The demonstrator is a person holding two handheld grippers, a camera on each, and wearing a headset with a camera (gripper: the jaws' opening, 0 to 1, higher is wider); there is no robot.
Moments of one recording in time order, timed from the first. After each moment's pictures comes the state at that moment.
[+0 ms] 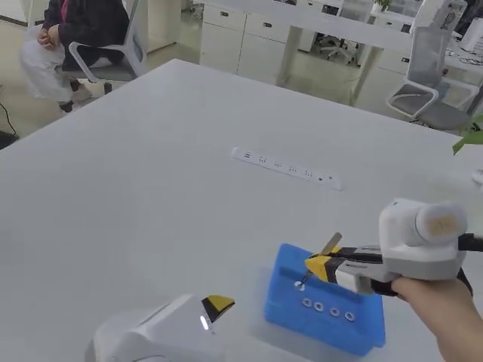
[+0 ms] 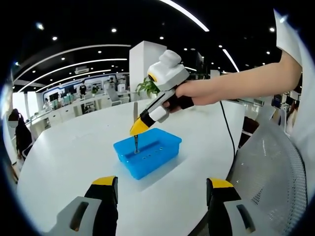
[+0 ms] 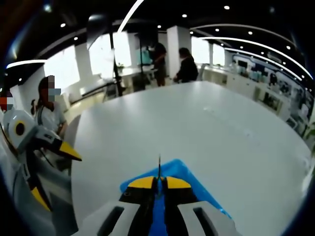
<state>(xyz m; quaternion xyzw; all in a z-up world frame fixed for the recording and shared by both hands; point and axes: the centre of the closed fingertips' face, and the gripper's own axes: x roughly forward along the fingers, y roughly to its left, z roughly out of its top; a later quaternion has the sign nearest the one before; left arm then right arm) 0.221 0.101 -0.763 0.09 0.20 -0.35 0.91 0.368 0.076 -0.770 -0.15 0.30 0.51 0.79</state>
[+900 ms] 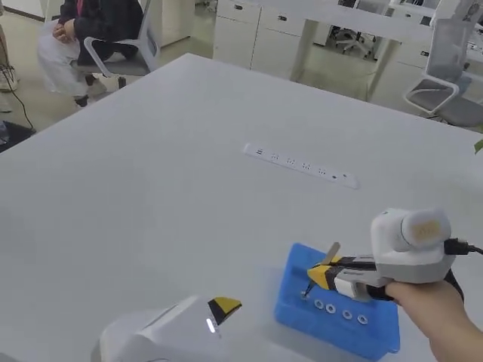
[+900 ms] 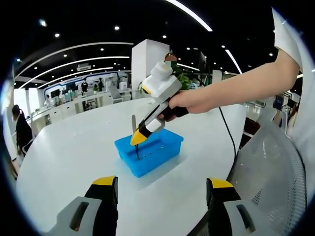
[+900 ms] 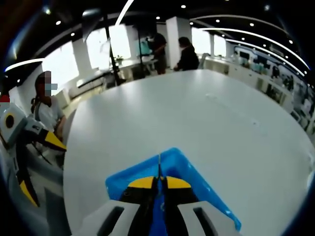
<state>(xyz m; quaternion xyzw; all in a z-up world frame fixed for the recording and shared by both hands) 0.224 0.103 -0.766 0.08 0.21 -0.35 0.91 0.381 0.078 -0.808 -0.16 0.33 0.51 0.78</state>
